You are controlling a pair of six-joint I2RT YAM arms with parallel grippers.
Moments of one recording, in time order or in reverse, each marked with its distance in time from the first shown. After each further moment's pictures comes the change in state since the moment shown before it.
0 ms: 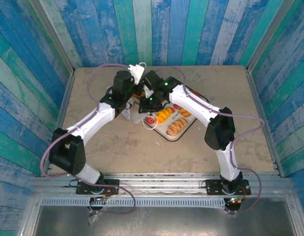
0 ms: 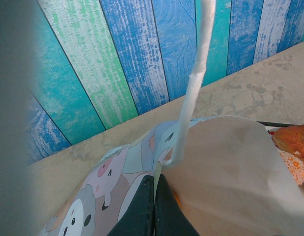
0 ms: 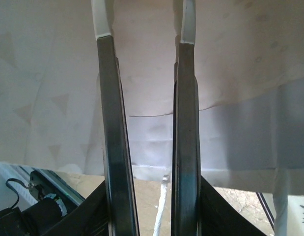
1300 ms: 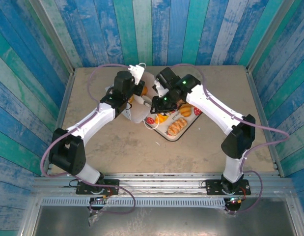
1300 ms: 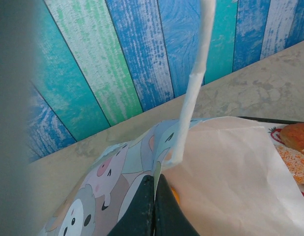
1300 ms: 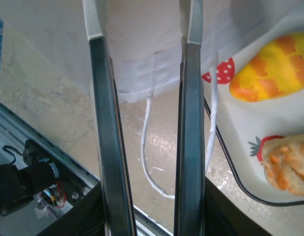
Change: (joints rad) left arm -0.006 0.000 0.000 -0.006 -0.023 0.006; right arm -0.042 -0.240 -0.140 -0.105 0.012 -0.089
